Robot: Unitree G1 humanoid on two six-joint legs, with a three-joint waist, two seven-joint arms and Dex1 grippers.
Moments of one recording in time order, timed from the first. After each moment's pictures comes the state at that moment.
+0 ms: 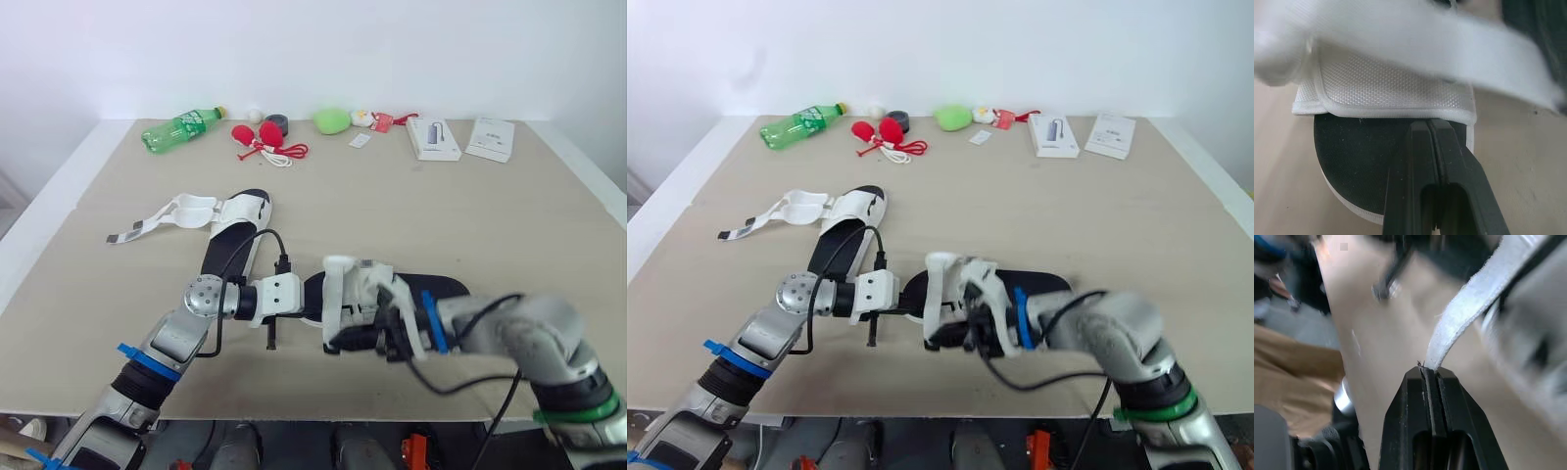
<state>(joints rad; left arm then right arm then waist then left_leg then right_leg) -0.44 0.46 -0.37 0.02 -0.05 0.02 -1.08 -0.54 -0.71 0.09 -0.39 1.05 1.33 0.61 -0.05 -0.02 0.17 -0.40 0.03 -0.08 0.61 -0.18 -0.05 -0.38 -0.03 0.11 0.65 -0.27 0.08</state>
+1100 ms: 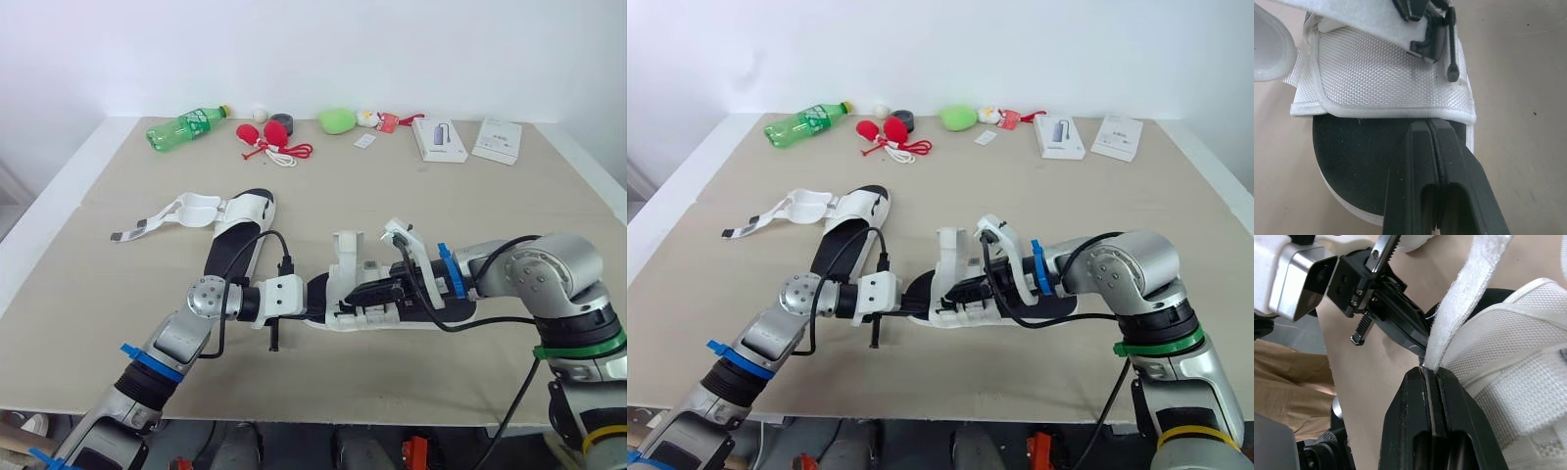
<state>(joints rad) -0.45 0.44 -0.38 0.03 -0.05 0.02 -1.08 -0.73 -0.75 0.16 -0.17 0.88 1.42 0.81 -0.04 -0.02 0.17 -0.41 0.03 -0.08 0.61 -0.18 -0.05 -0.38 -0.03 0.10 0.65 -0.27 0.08</state>
